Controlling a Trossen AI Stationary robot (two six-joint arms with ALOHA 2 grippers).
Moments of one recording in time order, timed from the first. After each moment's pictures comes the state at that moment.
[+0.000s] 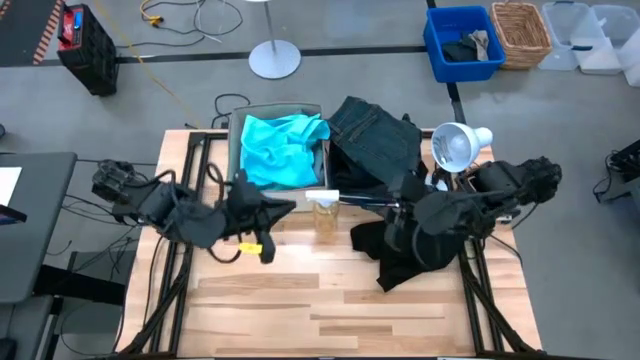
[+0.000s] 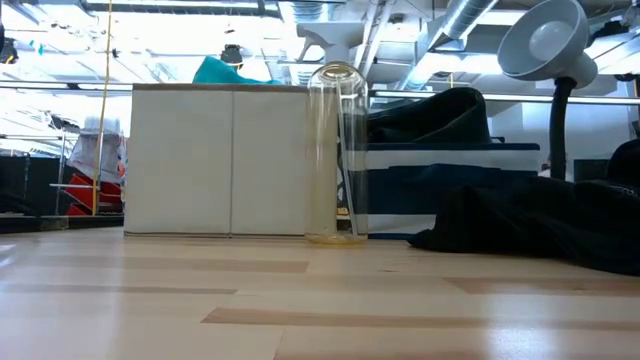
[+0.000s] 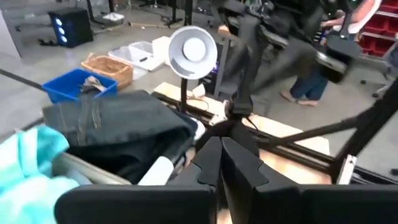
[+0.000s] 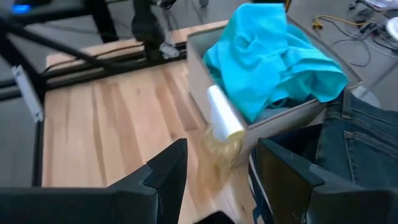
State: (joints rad) left arm -0.50 1.47 1.87 -0.75 -0.88 -0.44; right arm 0.45 1.53 2.02 -1.26 0.66 0.52
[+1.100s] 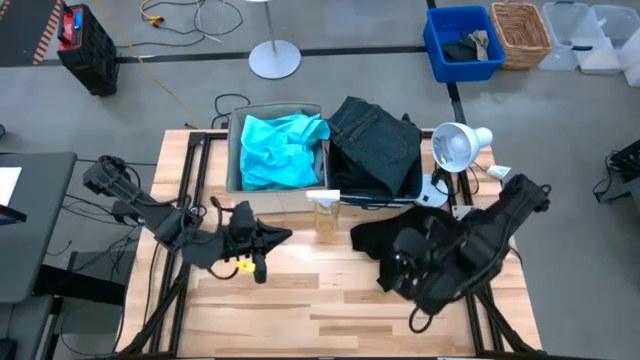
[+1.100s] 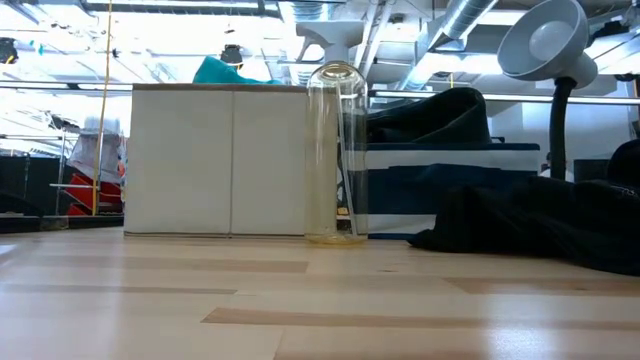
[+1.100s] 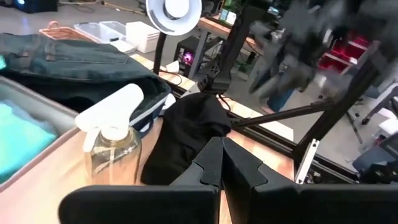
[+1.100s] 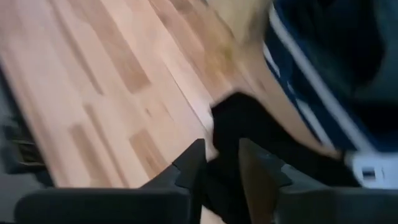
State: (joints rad) left arm -0.59 1.26 1.25 -0.28 -0.87 -0.59; right arm 0.71 1.63 1.84 -1.57 0.59 1.19
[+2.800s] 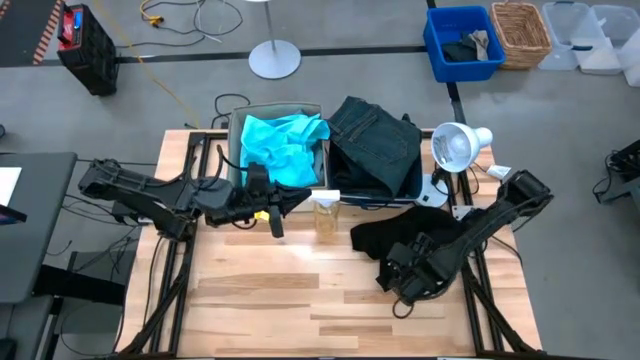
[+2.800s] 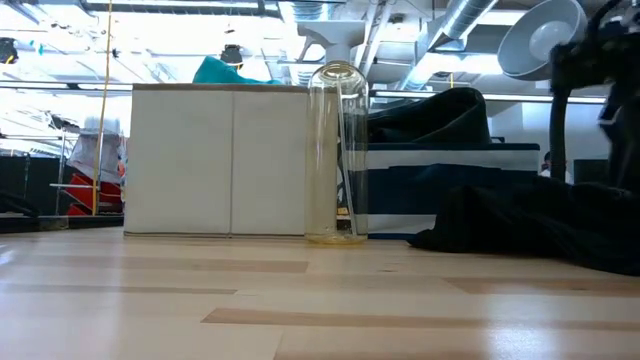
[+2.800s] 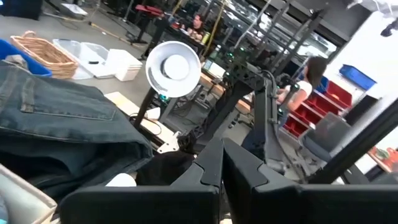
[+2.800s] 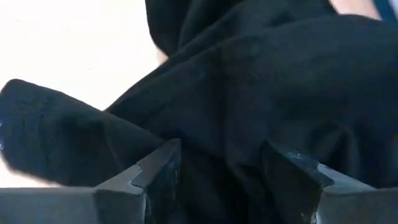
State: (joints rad) left arm -0.28 1.26 1.26 0.03 -0.58 -0.56; right arm 0.68 1.57 0.90 -0.89 0.42 1.23
